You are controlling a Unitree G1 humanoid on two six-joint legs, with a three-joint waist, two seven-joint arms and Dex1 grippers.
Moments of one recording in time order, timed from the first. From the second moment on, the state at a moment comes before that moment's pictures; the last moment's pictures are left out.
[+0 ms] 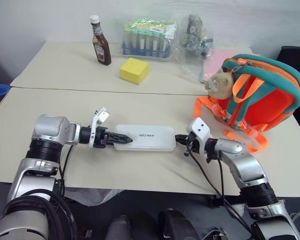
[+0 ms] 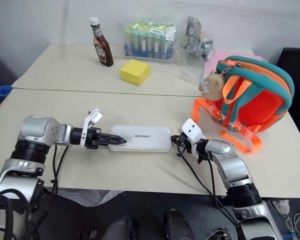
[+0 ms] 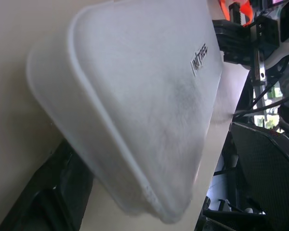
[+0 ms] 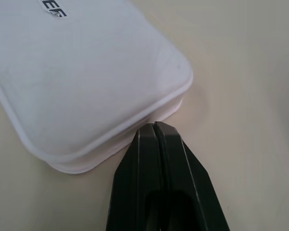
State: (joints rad) left arm -0.85 0.58 -0.07 0.49 -0.49 1.36 -1.03; right arm -0.42 -0.46 0.13 -0.01 0.15 0.46 0.79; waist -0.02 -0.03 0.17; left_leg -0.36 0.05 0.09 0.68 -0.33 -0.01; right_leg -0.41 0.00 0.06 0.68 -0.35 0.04
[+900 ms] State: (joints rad) left arm -0.78 0.55 0.19 0.28 -0.71 1.59 -0.96; right arm -0.10 -0.63 -0.29 -0.38 0.44 0.70 0.78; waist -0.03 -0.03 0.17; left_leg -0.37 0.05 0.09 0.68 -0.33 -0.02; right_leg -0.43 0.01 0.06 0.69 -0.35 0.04
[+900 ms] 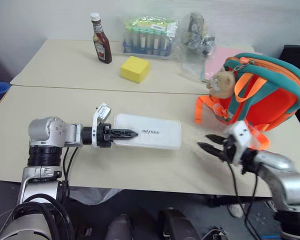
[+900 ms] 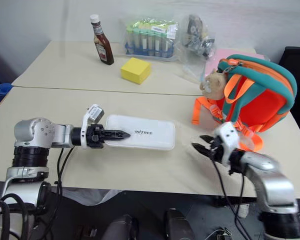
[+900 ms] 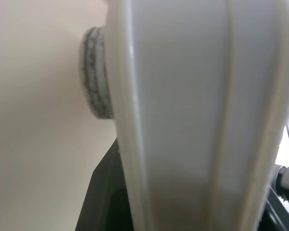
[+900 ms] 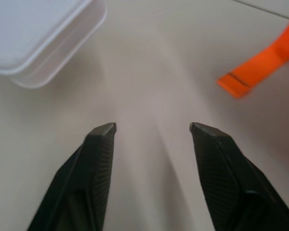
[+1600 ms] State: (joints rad) left arm -0.81 0.44 0.55 0.01 -0.90 1.62 -0.66; right arm -0.60 -0.57 -0.32 0.14 0.48 0.67 0.56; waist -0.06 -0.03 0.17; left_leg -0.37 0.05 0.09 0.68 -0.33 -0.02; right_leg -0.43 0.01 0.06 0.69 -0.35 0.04
